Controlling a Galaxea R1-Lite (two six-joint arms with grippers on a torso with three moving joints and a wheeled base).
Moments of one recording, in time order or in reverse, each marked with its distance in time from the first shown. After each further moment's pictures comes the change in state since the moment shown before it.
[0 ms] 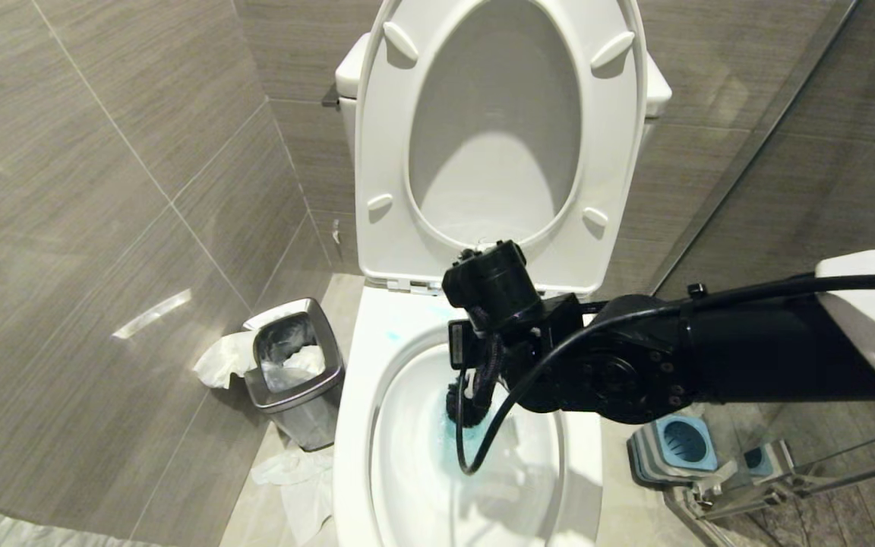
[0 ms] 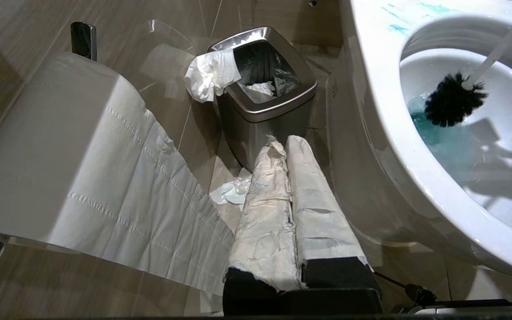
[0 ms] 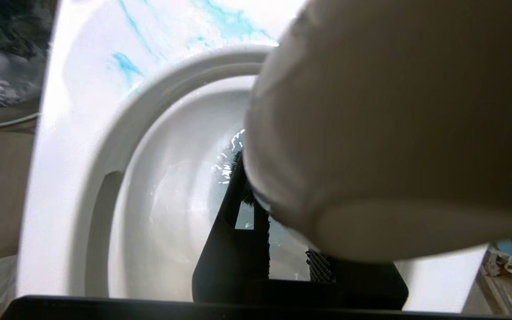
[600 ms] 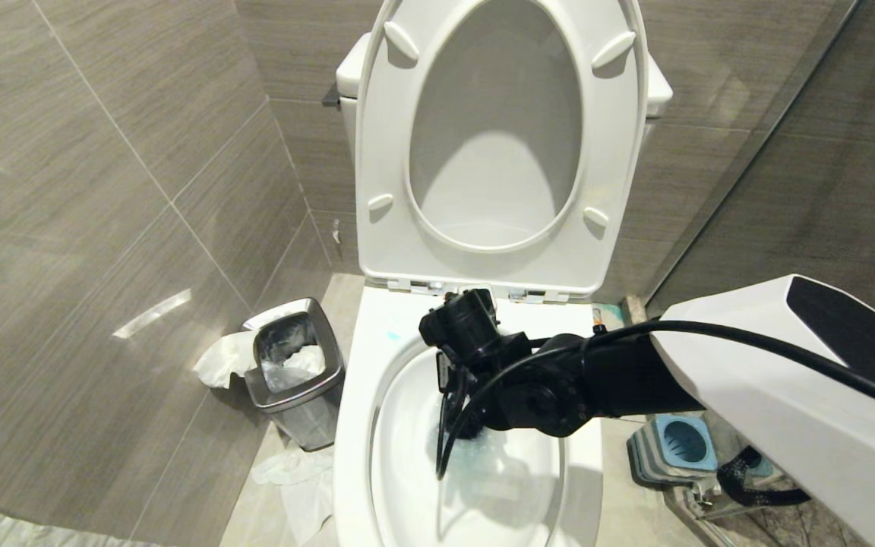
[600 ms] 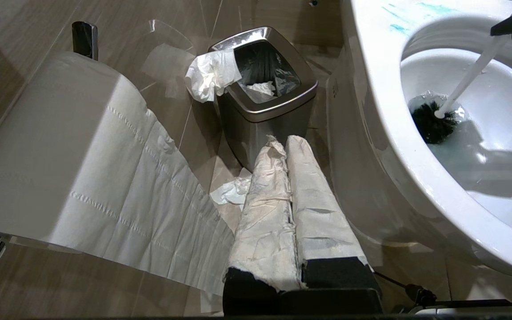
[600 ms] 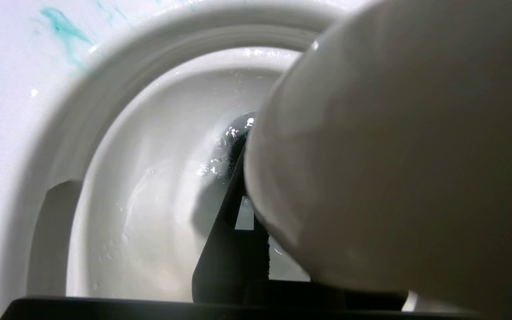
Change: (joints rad) left arm 0.000 0.000 0.000 0.000 0.000 0.000; right arm -0.027 0.191 -0.069 -0.046 -0.004 0.020
